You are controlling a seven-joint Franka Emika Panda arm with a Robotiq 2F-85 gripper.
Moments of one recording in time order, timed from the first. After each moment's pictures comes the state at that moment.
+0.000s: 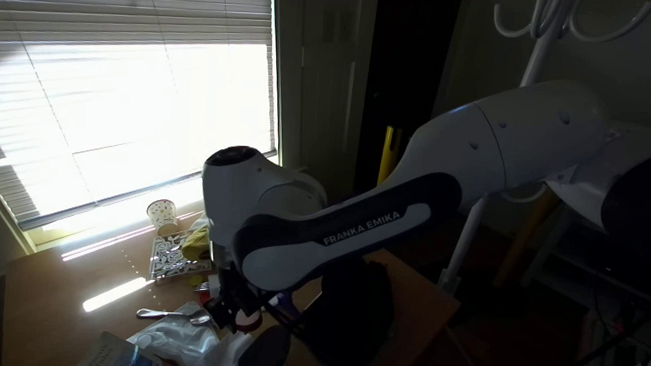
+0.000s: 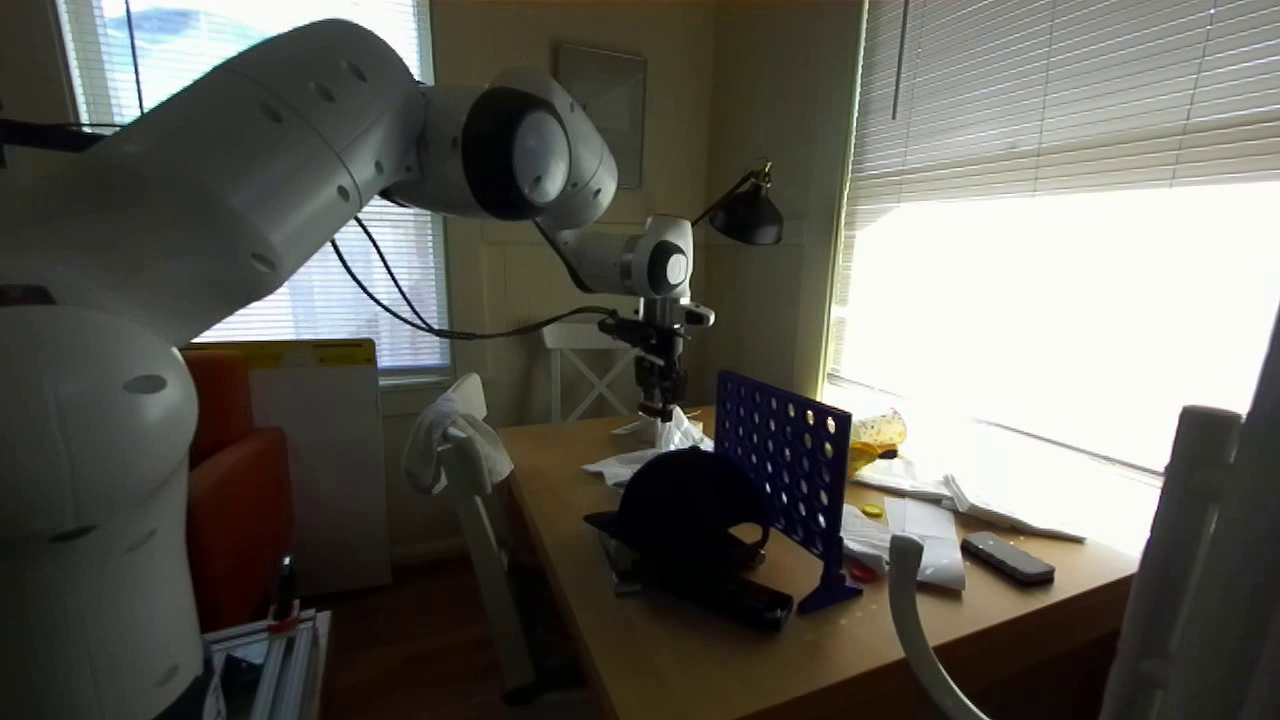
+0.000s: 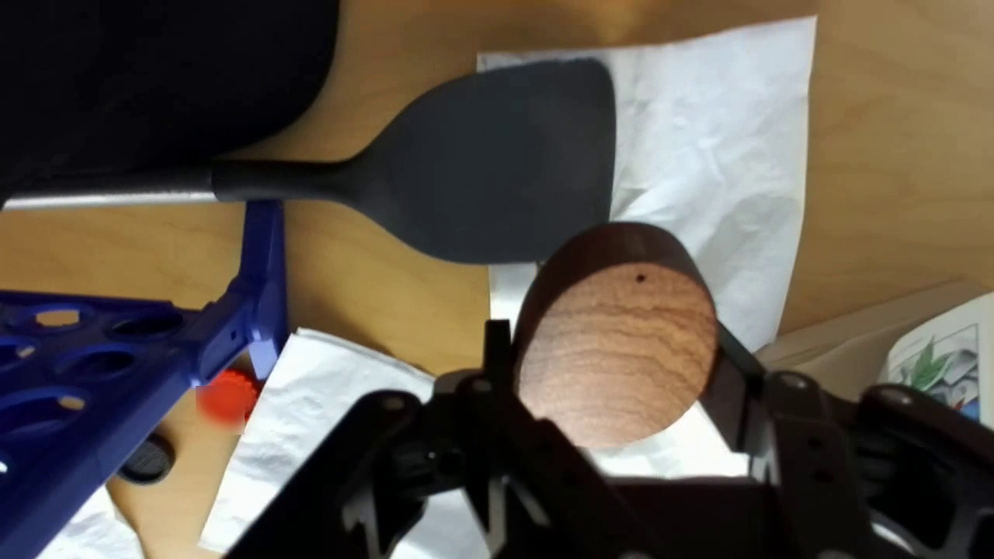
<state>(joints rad) 0.52 0.83 0.13 -1.22 -0.09 2.08 0.55</state>
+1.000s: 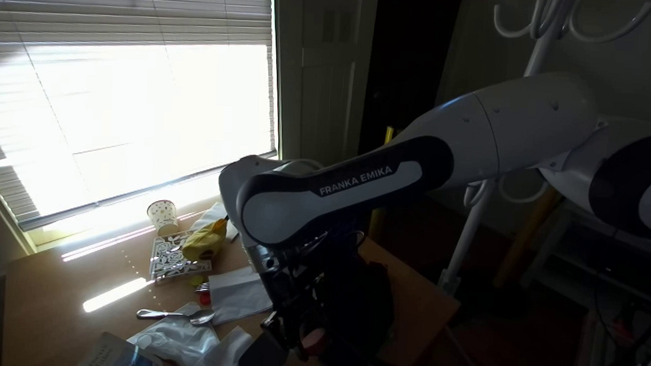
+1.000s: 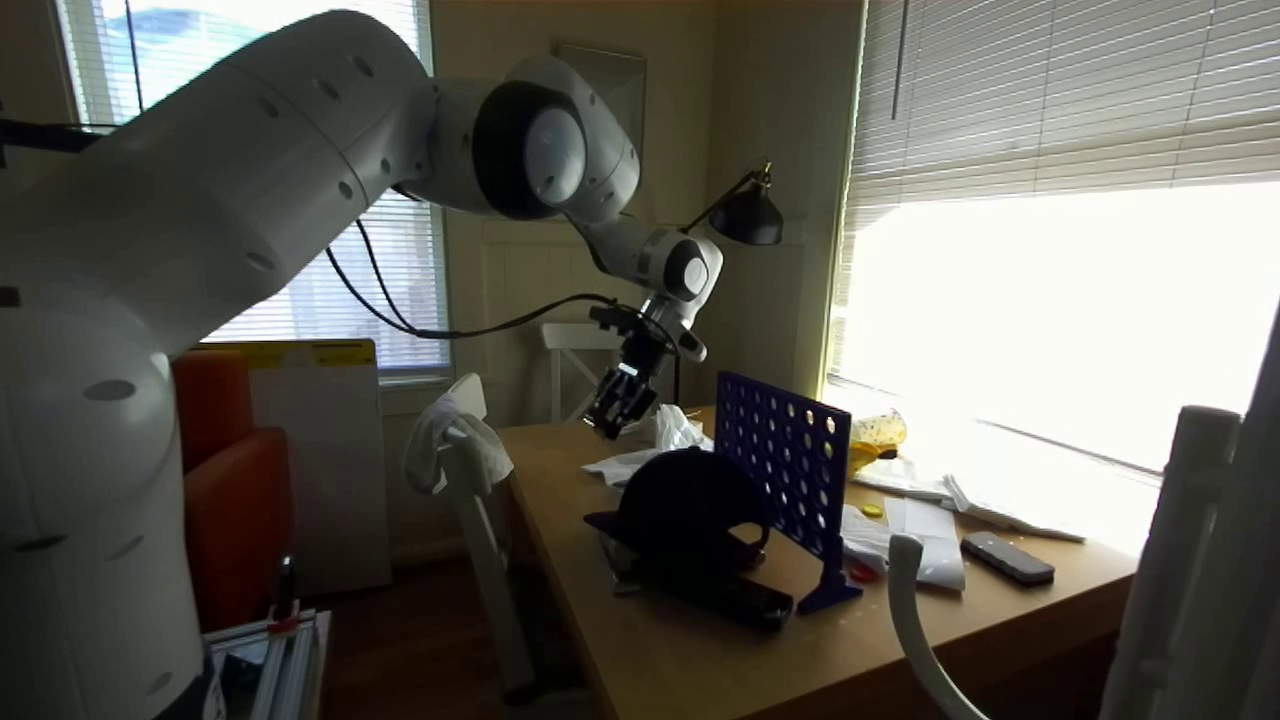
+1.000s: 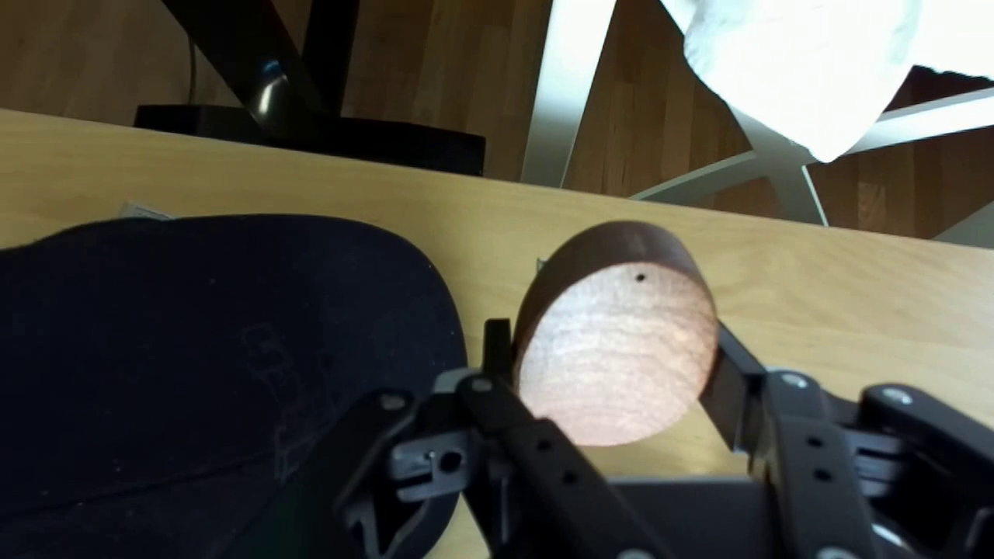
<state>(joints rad) 0.44 0.82 0.18 -1.22 0.12 1.55 0.49</state>
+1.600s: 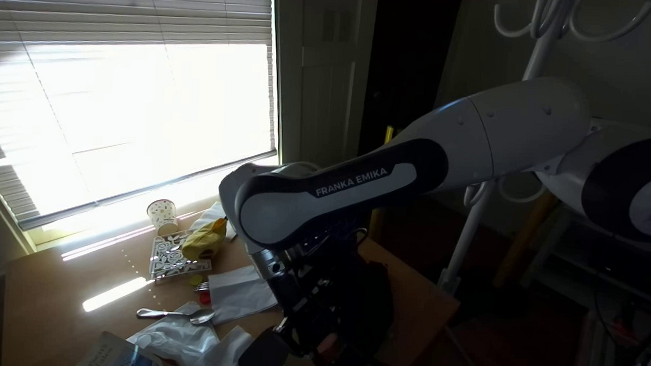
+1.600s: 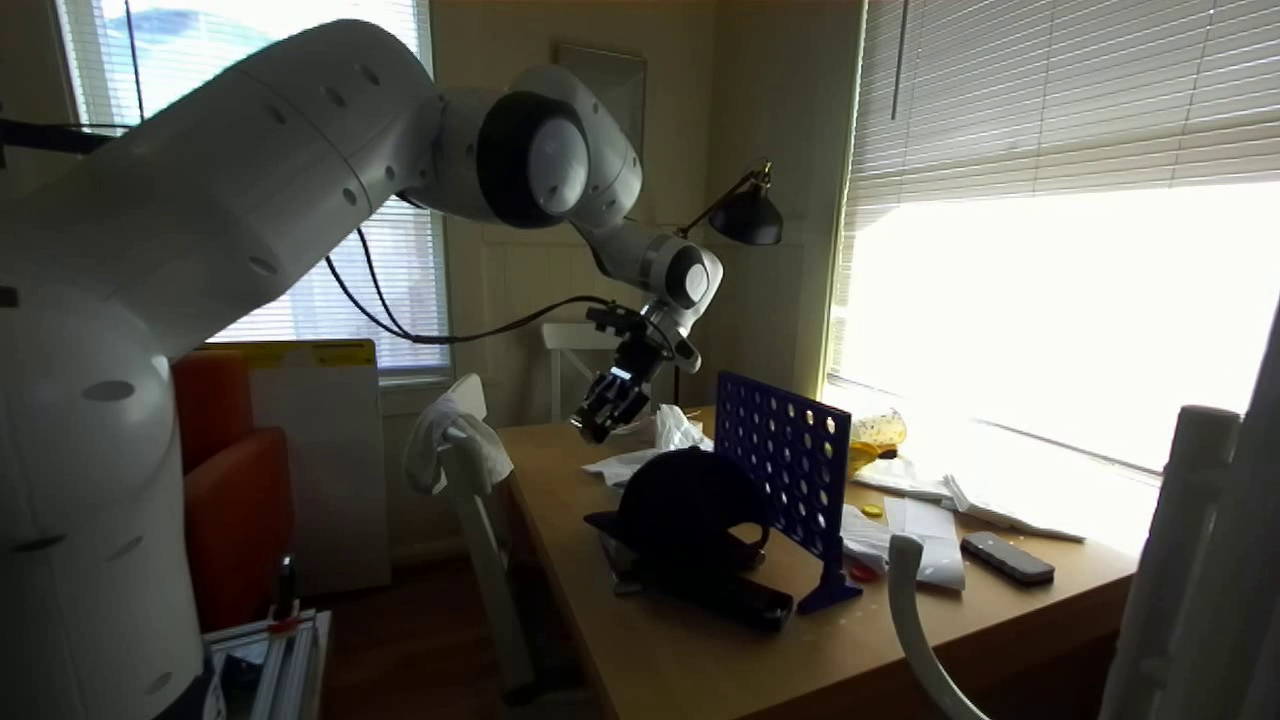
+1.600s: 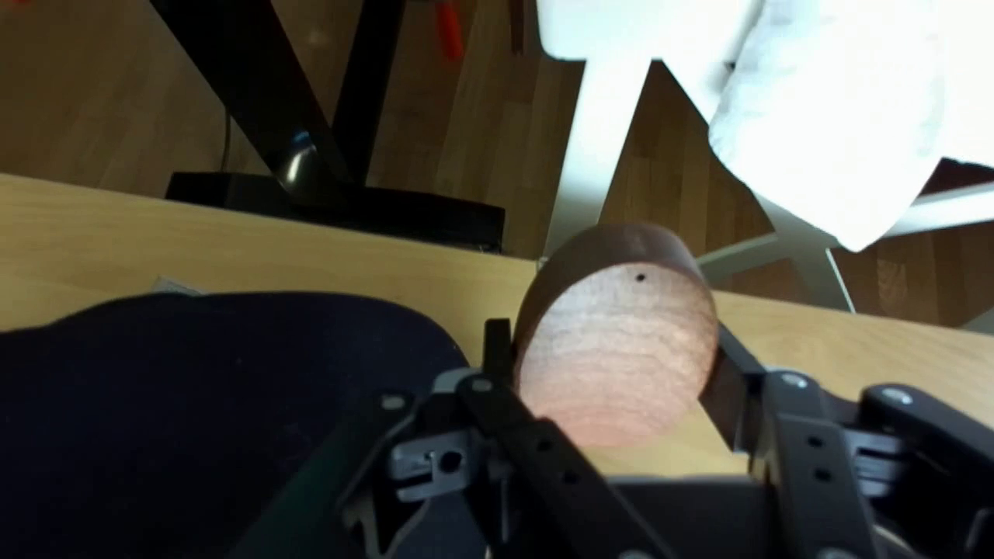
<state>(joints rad) 0.43 0.85 0.18 -1.20 0.14 1.42 0.47</state>
